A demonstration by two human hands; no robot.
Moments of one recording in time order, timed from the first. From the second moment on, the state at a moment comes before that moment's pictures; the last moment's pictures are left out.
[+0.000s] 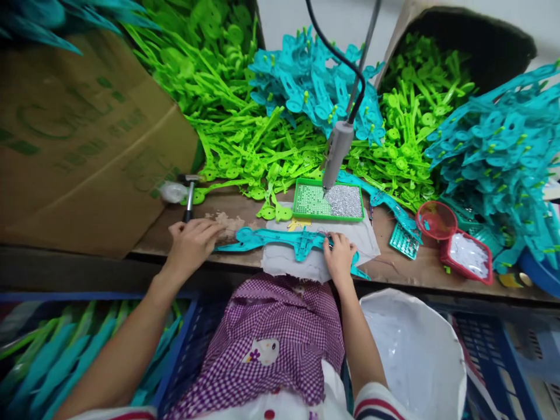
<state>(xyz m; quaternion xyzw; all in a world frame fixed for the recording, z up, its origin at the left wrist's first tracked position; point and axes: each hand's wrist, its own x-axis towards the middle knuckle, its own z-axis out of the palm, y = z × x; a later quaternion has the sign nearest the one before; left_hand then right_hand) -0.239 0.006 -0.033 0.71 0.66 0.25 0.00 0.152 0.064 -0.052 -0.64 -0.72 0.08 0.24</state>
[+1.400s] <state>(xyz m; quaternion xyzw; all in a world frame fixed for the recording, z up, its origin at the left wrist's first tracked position) -0.130 0.106 -0.046 0.55 0.68 0.39 0.29 0.118 0.029 -0.028 -0.54 -0.77 0.14 0.32</state>
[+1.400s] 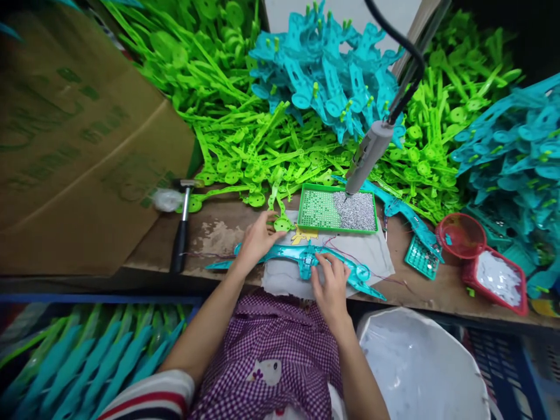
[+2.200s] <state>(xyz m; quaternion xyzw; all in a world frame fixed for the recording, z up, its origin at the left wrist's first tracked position) -0.175 0.102 -0.036 0.70 0.65 0.25 0.16 0.006 0.120 -0.007 -0.48 -0.86 0.13 0.09</state>
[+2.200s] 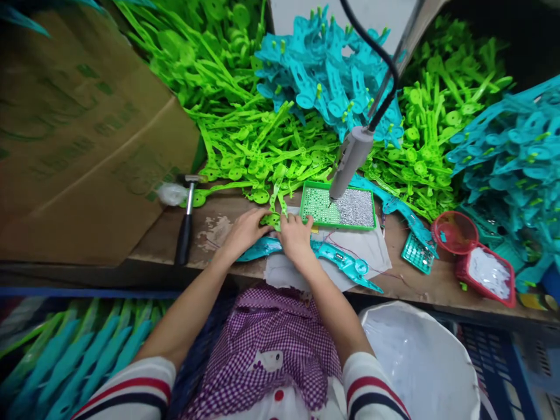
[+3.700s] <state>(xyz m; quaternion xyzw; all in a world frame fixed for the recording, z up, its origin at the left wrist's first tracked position) 0.086 0.159 -0.014 0.90 0.30 0.06 0.30 0.279 -0.058 -0.008 -0.62 -0.41 0.26 0.61</state>
